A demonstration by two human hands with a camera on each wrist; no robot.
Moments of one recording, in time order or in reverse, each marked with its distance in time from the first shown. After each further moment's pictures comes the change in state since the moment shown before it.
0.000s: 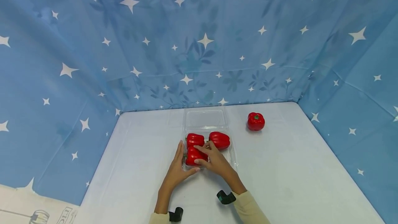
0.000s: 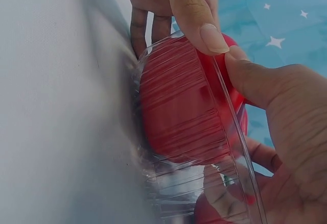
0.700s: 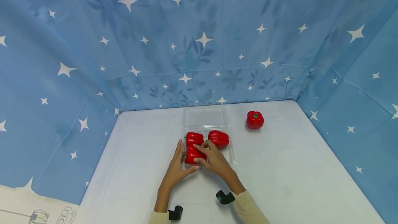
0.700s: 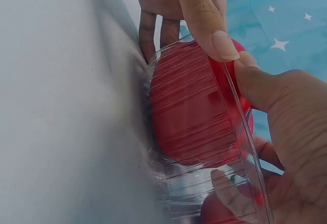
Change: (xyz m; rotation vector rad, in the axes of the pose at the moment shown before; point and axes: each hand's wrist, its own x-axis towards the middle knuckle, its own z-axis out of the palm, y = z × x) left_hand 0.001 0.000 0.000 0.007 0.006 0.003; right_hand -0.002 -0.001 0.002 -0.130 0.052 -0.064
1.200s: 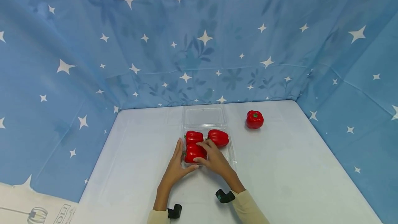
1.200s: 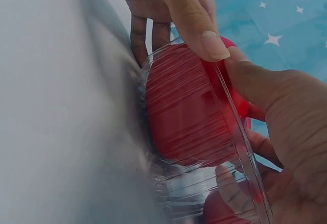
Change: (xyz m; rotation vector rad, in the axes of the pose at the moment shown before) left_hand 0.001 -0.003 0.001 -0.028 -0.006 0.007; right_hand -0.001 0.000 0.000 0.102 0.025 0.044
